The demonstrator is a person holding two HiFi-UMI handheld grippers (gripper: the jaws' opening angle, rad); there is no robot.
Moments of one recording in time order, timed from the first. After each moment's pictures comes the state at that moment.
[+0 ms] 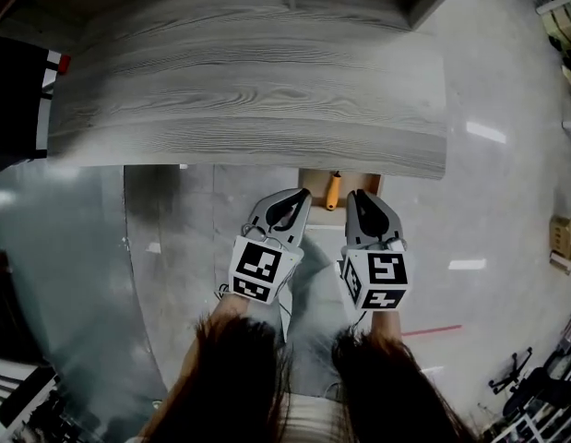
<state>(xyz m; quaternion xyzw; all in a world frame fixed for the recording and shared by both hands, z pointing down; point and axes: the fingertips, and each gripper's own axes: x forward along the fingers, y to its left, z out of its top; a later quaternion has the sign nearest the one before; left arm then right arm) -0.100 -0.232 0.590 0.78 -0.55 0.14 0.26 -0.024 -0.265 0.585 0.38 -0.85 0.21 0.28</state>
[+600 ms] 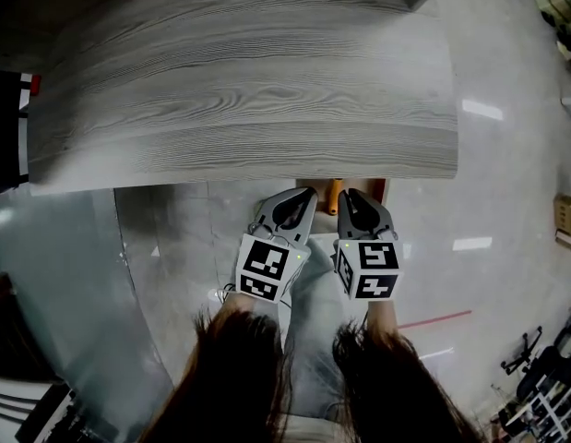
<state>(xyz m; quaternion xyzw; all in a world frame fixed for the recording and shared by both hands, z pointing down) -0.090 -0.250 0.648 0.79 -0.52 0.14 0.30 -0.032 -0.266 0.665 0.39 -0.82 0.27 0.33</state>
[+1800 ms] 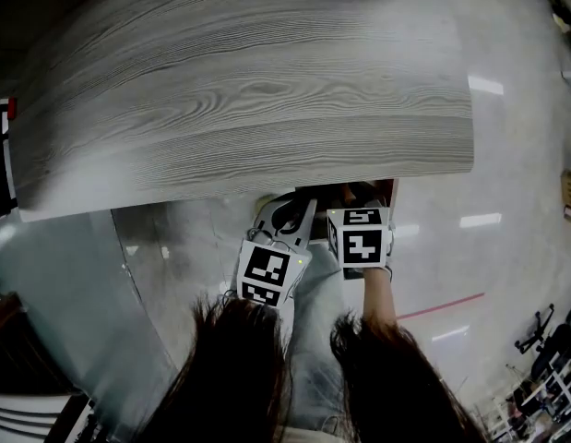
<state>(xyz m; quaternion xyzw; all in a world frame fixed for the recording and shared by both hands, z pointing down) -0.089 -0.244 0.696 0.79 -0.50 0.16 0.32 -0.034 -0.267 0.762 0.38 -0.74 0.33 0.44</state>
